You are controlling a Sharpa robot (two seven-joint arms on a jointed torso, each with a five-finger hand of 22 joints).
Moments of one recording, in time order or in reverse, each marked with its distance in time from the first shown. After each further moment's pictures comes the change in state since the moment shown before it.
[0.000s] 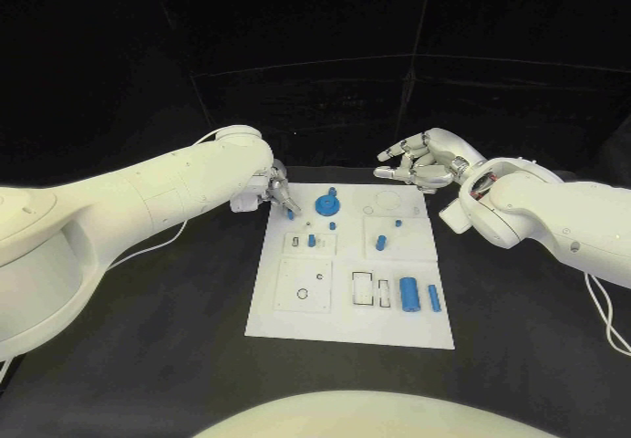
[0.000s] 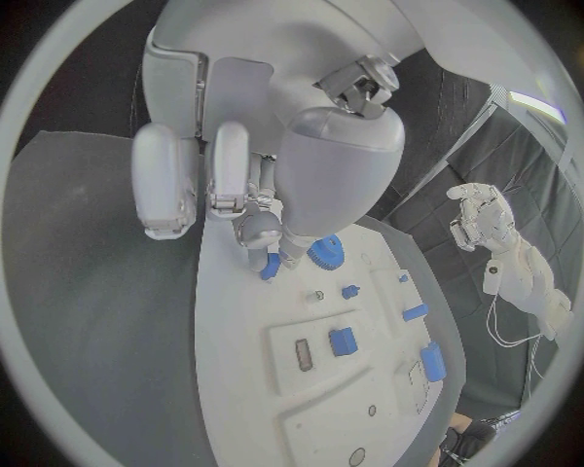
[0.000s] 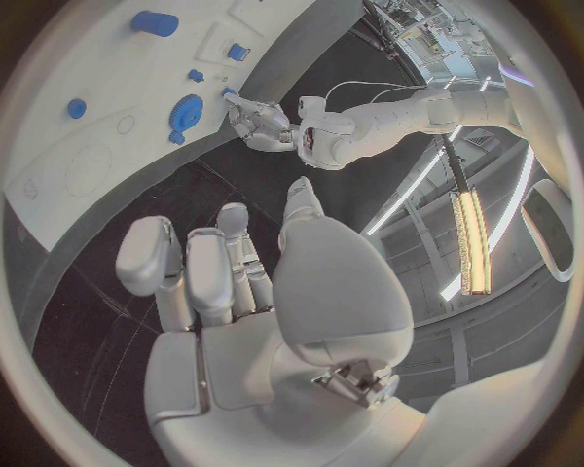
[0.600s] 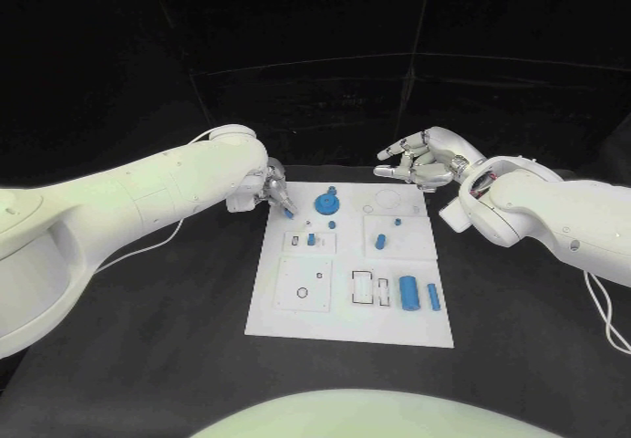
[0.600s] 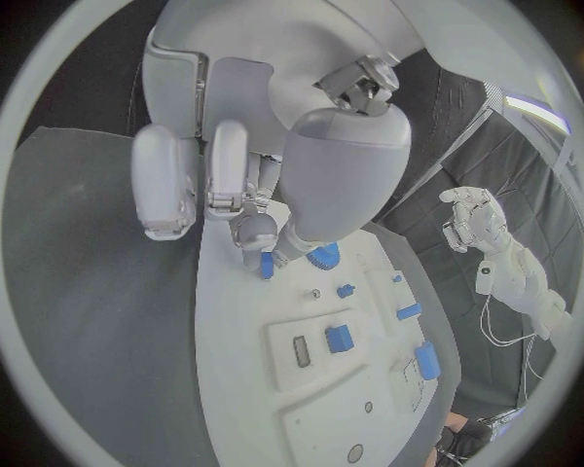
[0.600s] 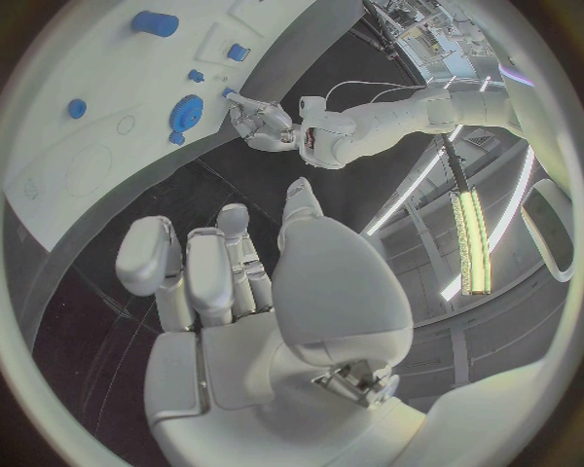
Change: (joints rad) left arm 0.000 -0.039 0.000 0.045 0.011 -0.017 0.025; left_hand -0.025 -0.063 0.295 -0.035 0.015 -0.016 0.009 0.003 -0.018 -0.005 0.003 -0.027 -0.020 -0.004 0.004 0.000 0.000 0.000 0.000 0.000 -0.011 0.000; right arm 0.000 -0.001 0.000 0.000 0.000 0.001 0.000; right_hand 0.004 0.004 0.003 -0.003 0.005 0.000 0.000 0.000 0.000 0.000 0.000 0.012 0.003 0.000 0.000 0.000 0.000 0.000 0.000 0.000 0.000 -0.001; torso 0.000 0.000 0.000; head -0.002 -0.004
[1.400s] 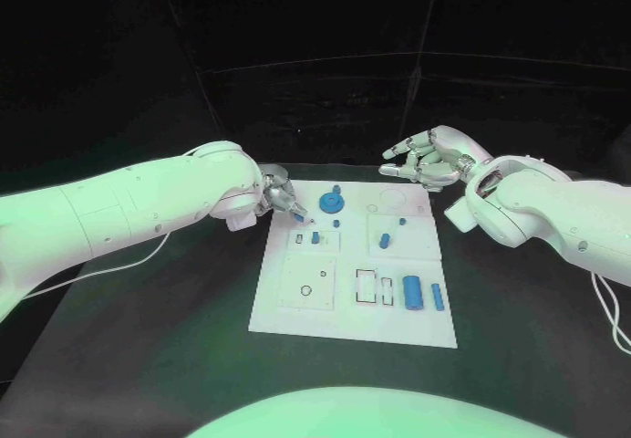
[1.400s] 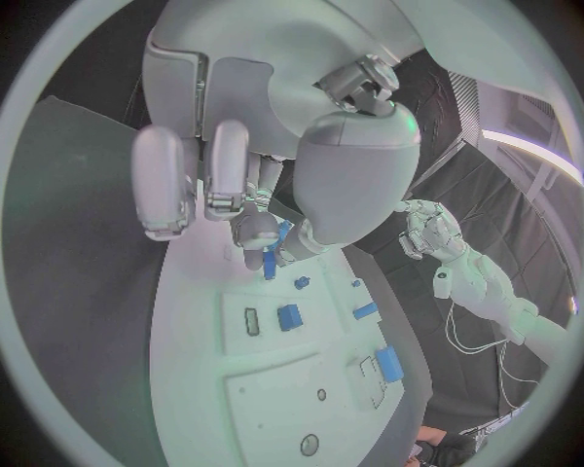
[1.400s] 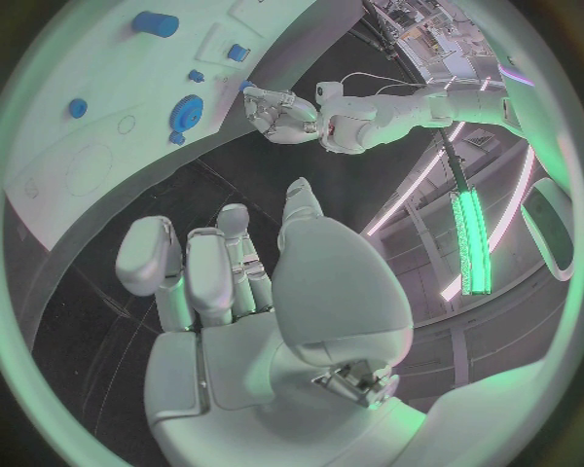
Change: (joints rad) left arm -0.007 -0.207 -0.037 0.356 0.110 -0.233 0.020; left_hand -0.117 -0.072 0.196 -0.045 0.039 -0.006 -0.002 0.066 0.035 0.016 -0.006 0.007 -0.003 0.000 0.000 0.000 0.000 0.000 0.000 0.000 -0.005 0.000; right arm 0.000 -0.004 0.000 0.000 0.000 0.004 -0.002; right_hand 0.000 0.000 0.000 0.000 0.014 0.000 0.000 0.004 0.000 0.000 0.000 0.000 0.001 0.000 0.000 0.000 0.000 0.000 0.000 0.000 0.000 0.000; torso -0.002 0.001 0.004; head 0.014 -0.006
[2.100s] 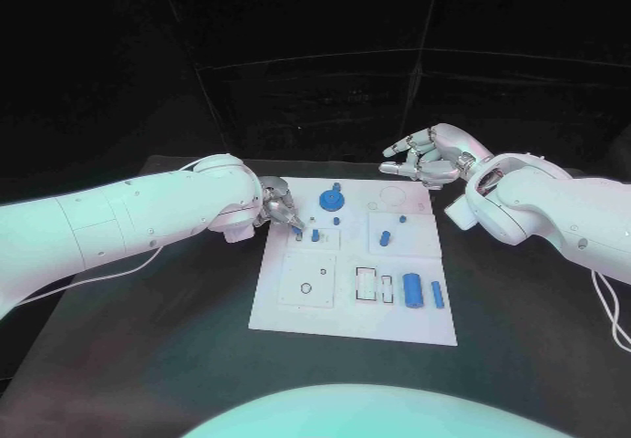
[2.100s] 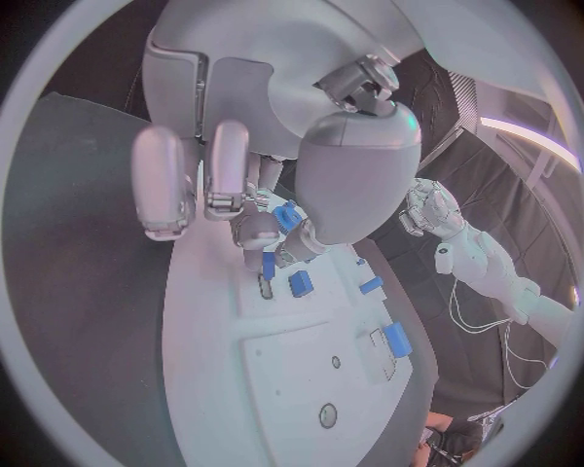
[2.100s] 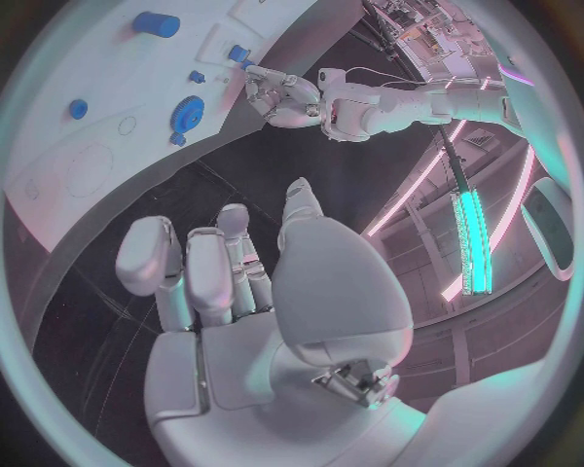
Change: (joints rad) left arm -0.026 -0.030 -0.022 0.062 -0.052 -0.013 -0.008; left_hand -0.013 -0.012 0.023 -0.023 0.001 0.000 0.000 0.005 0.000 0.000 0.000 0.000 -0.001 0.000 0.000 0.000 0.000 0.000 0.000 0.000 0.000 0.000; right arm 0.000 0.005 0.000 -0.005 0.000 0.004 0.000; right_hand 0.000 0.000 0.000 0.000 0.000 0.000 0.000 0.000 0.000 0.000 0.000 0.000 -0.001 0.000 0.000 -0.005 0.000 0.000 0.000 0.000 0.000 -0.001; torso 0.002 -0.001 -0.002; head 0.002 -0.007
